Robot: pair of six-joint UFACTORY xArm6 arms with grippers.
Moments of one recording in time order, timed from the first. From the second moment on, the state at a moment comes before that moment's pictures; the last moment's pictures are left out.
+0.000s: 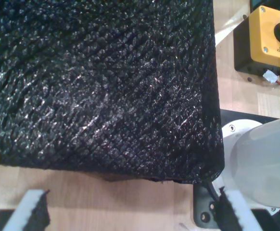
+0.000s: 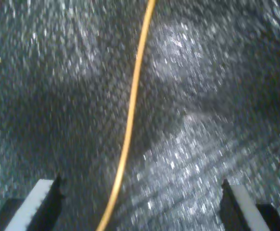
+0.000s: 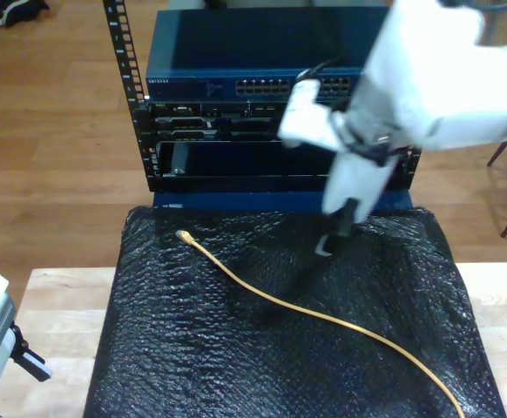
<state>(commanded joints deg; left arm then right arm) 36.1 -22.8 -35.7 -18.2 91.4 -237.4 25.5 -4.5 -62.4 10.5 62.5 -53.8</state>
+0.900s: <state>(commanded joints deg) 36.1 -22.0 -35.5 -18.2 90.6 -238.6 36.1 21.4 -82.5 8.3 55.2 -33.8</state>
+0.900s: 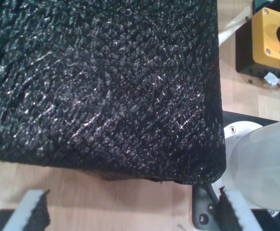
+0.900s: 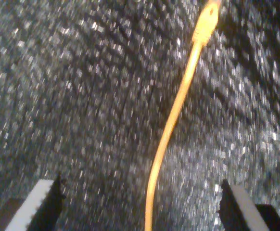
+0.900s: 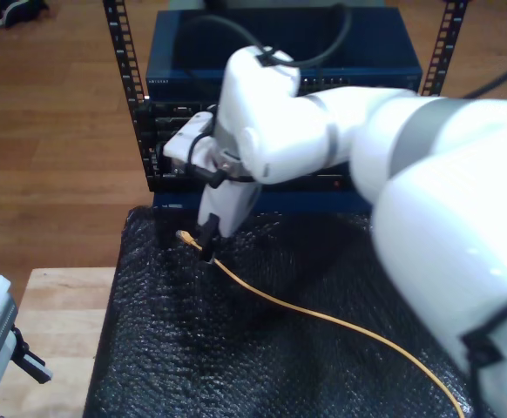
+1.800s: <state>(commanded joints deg) 36.0 -21.6 -35.4 -18.2 90.7 -238.4 38.0 40.0 -101.1 4.1 55.5 -23.3</state>
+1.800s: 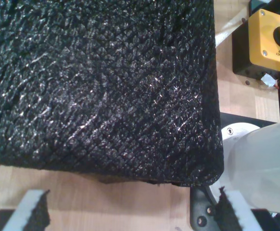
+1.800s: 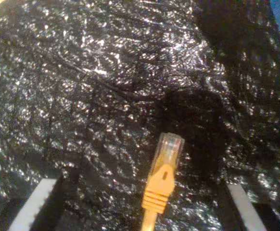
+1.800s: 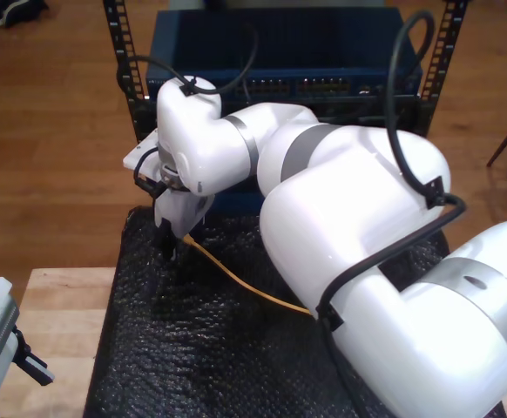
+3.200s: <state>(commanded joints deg) 36.1 -21.7 -35.5 -18.2 91.2 -238.4 37.5 39.7 -99.9 1.9 55.6 -15.7</state>
